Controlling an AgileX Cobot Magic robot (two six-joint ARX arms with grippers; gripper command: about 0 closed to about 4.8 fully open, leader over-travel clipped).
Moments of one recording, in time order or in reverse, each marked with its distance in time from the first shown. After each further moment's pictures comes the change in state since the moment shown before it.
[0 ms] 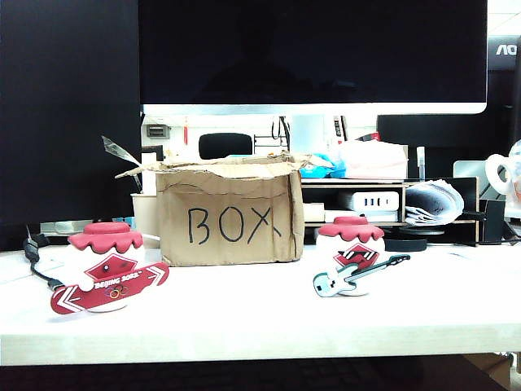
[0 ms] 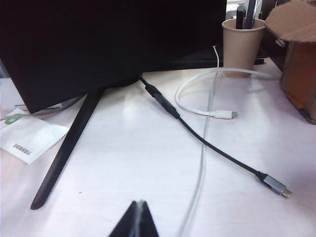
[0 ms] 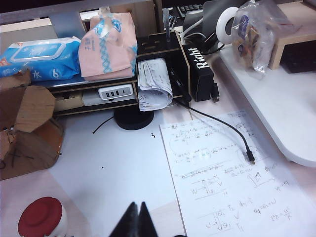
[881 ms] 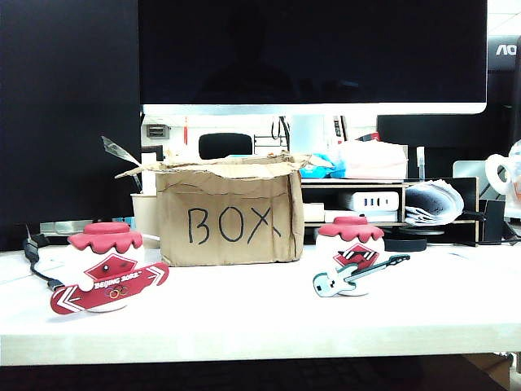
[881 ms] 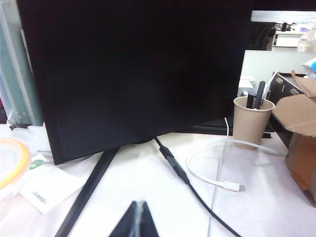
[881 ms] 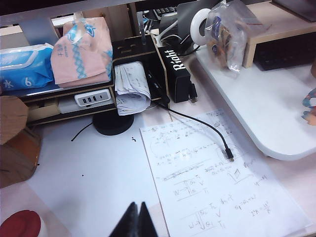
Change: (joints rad) left arm 0.000 0.000 0.000 0.215 -0.064 -0.097; right arm -0.085 0.000 0.000 0.000 0.000 0.000
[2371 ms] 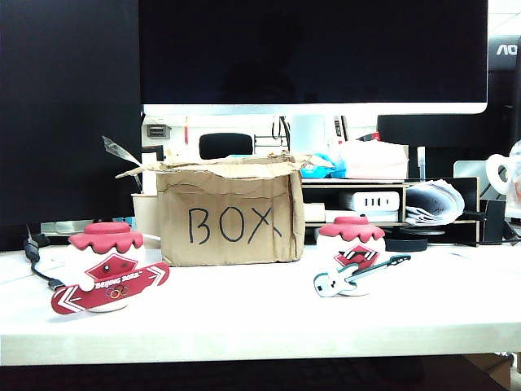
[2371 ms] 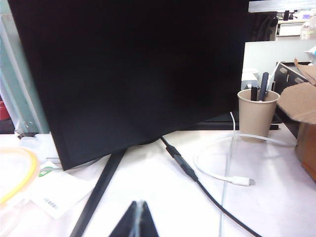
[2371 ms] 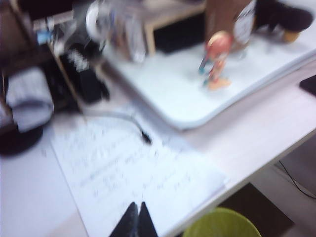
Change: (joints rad) left arm 0.000 0.000 0.000 0.000 0.000 0.079; right arm -0.336 -0.330 -0.286 0.015 0.000 0.000
